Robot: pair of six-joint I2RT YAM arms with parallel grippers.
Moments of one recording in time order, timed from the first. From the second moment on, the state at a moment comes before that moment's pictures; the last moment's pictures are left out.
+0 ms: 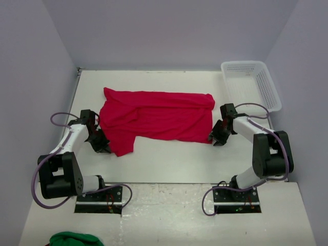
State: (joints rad) left arm 0.13 1.32 0.76 -0.89 0.19 -0.47; right arm 0.13 1.55 0.83 -0.61 -0.10 0.75
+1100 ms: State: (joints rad) left arm 0.13 1.27 0.76 -0.90 0.22 -0.50; right arm 0.13 1.60 0.89 -0.66 -0.09 0.73
